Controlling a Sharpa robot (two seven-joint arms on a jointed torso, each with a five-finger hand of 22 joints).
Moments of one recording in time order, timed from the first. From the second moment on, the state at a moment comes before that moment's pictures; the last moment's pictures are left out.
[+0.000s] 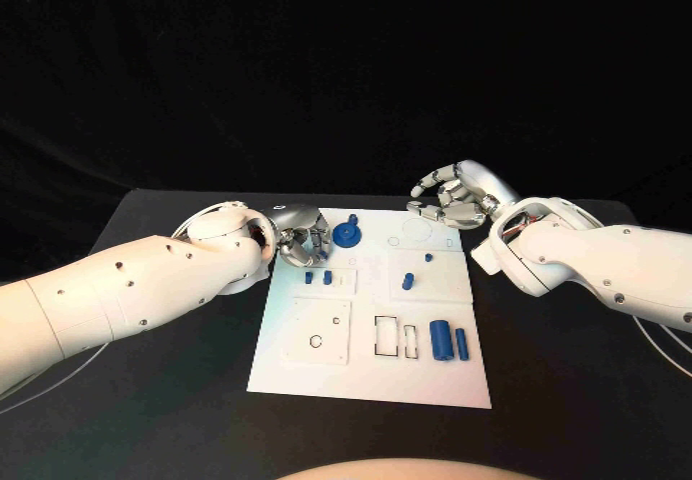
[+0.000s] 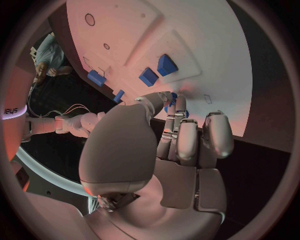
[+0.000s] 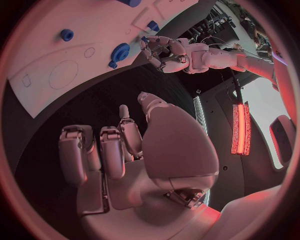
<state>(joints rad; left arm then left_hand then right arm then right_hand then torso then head) 1.24 -0.60 -0.04 1.29 -1.45 -0.09 -0.06 1.42 -0.24 0.61 0.09 0.27 0.97 0.13 0.35 0.39 1.13 0.06 0.32 0.19 1.43 -0.01 1.40 1.12 0.09 1.35 0.09 1.36 1.24 1.31 -0.91 -0.14 1.55 -0.92 -0.57 0.07 1.34 -0.17 0.28 0.28 0.31 0.87 0.16 0.26 0.55 1.36 0.07 1.36 1.31 1.47 0.01 1.55 1.31 0.01 1.47 0.12 1.49 1.31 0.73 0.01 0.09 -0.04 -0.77</state>
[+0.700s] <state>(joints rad) 1.24 -0.60 -0.04 1.29 -1.45 -0.07 -0.06 1.40 -0.25 0.61 0.09 0.27 0.94 0.14 0.31 0.37 1.11 0.08 0.28 0.18 1.42 0.00 1.40 1.10 0.09 1.35 0.09 1.35 1.23 1.31 -0.91 -0.14 1.55 -0.92 -0.57 0.07 1.33 -0.17 0.28 0.29 0.31 0.87 0.16 0.26 0.55 1.36 0.07 1.36 1.31 1.47 0.01 1.55 1.31 0.01 1.47 0.12 1.49 1.31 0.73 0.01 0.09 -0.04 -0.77</state>
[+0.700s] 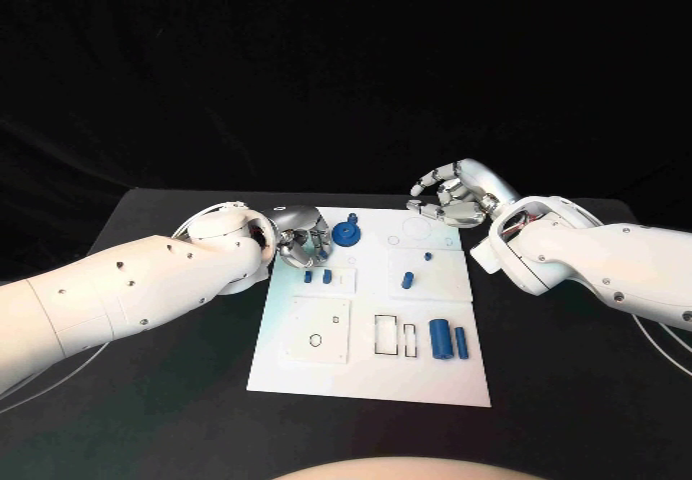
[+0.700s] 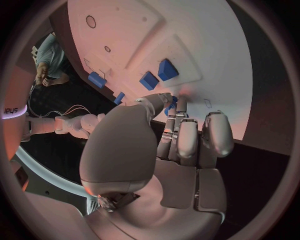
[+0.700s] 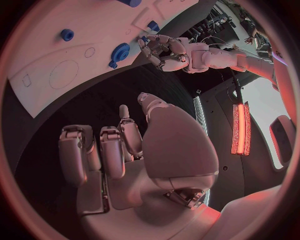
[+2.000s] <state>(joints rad) 1.24 -0.67 -0.03 1.31 -1.41 -0.12 -0.04 1.37 -0.28 0.51 0.12 0.27 0.84 0.17 0.21 0.33 0.97 0.12 0.19 0.15 1.35 0.05 1.35 0.96 0.11 1.25 0.14 1.23 1.08 1.31 -0.91 -0.14 1.53 -0.93 -0.56 0.07 1.36 -0.19 0.39 0.28 0.27 0.84 0.16 0.26 0.54 0.97 0.08 0.67 0.73 1.46 0.01 1.46 1.31 0.05 1.43 0.11 1.33 1.31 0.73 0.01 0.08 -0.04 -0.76</state>
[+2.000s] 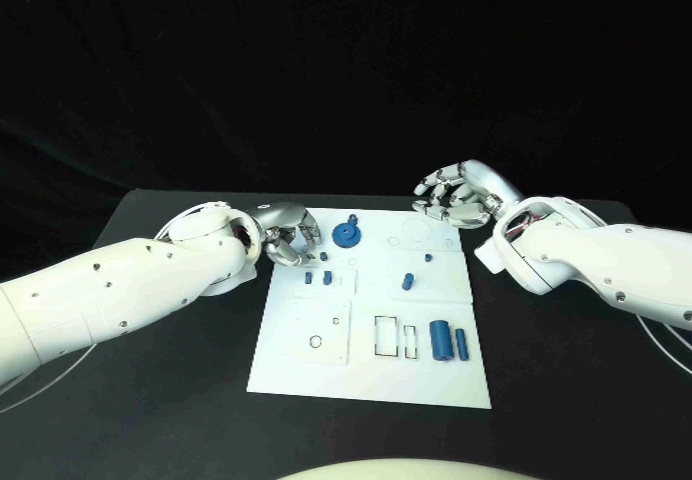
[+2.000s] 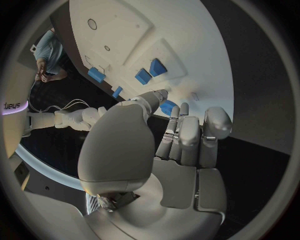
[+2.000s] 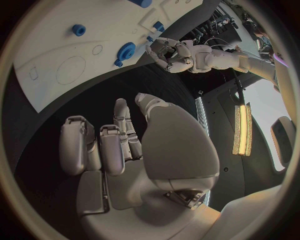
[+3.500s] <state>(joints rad) 1.23 -0.94 -0.02 1.53 -0.13 -0.28 0.39 1.49 -0.14 0.21 0.29 0.28 0.95 0.17 0.24 0.30 1.12 0.11 0.30 0.12 1.00 0.06 0.69 0.35 0.17 1.00 0.21 0.27 0.25 1.27 -0.94 -0.14 1.60 -1.78 -0.21 -0.18 1.40 -0.26 0.55 0.18 0.21 0.99 0.15 0.19 0.47 1.13 0.09 0.18 0.24 1.46 0.02 1.48 1.31 0.05 1.46 0.11 1.43 1.31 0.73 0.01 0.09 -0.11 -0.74</state>
